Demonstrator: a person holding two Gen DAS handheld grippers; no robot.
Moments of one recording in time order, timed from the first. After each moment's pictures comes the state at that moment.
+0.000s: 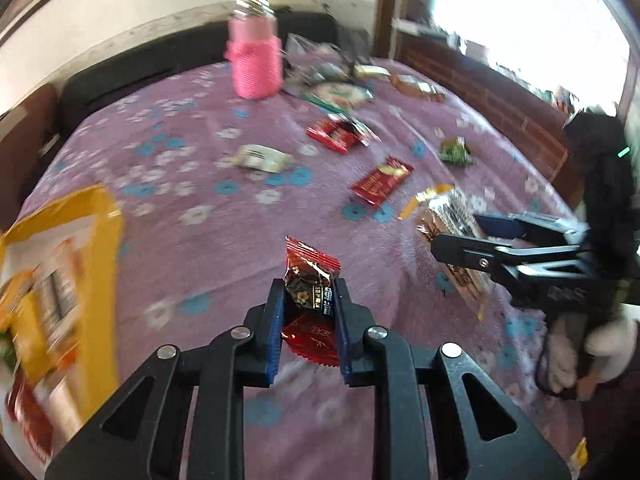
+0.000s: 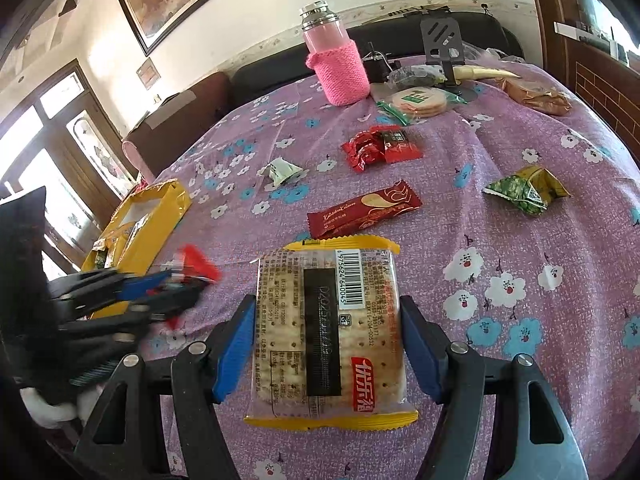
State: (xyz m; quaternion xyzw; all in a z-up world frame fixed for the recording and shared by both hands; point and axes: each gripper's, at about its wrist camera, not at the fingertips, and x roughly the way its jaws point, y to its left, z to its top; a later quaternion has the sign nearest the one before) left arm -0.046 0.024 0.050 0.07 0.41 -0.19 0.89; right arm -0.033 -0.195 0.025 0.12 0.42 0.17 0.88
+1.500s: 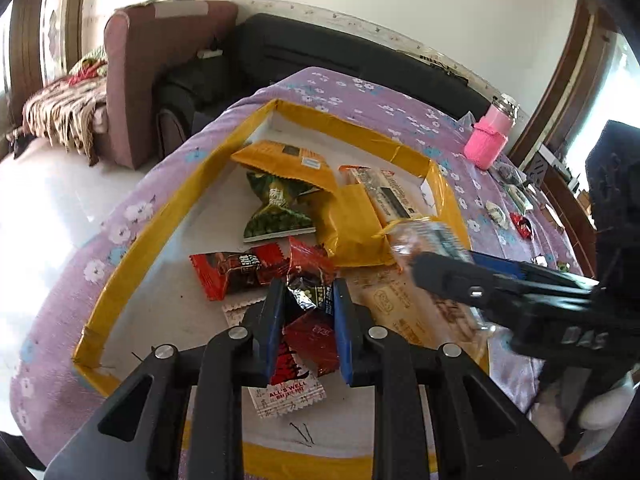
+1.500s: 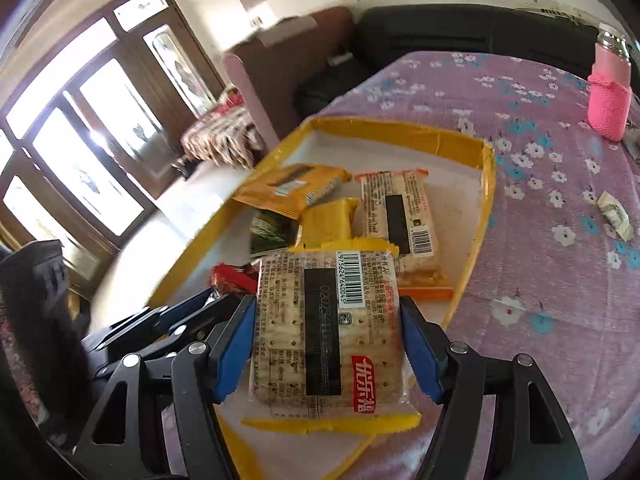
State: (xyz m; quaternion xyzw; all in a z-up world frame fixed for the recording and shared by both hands) left arm -0.101 0.296 0.034 -0.15 0.40 0.02 0.91; right arm -0.027 0.137 0.068 0.02 0.47 0.32 0.82
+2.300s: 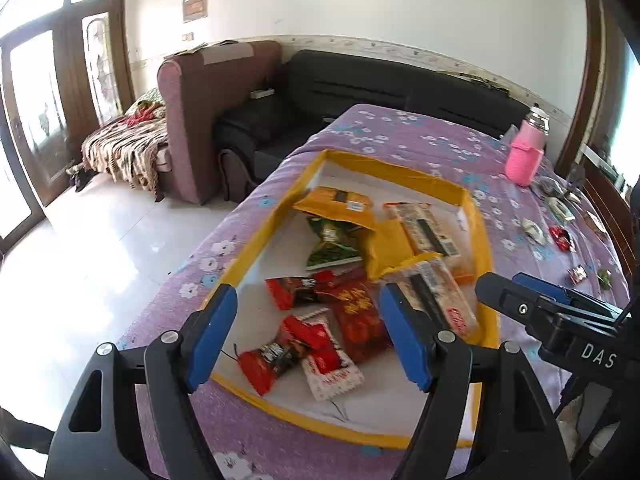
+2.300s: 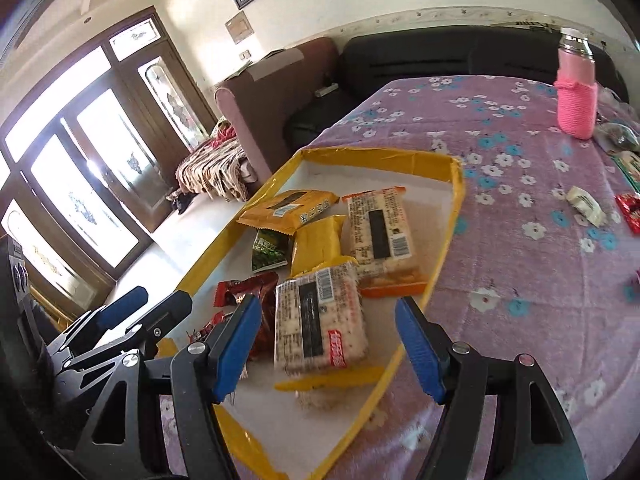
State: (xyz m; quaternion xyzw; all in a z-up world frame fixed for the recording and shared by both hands) left arm -0.139 0.279 0.081 -0.07 0.35 0.13 0.92; right arm -0.057 0.103 0.090 0.07 0.42 0.30 0.85
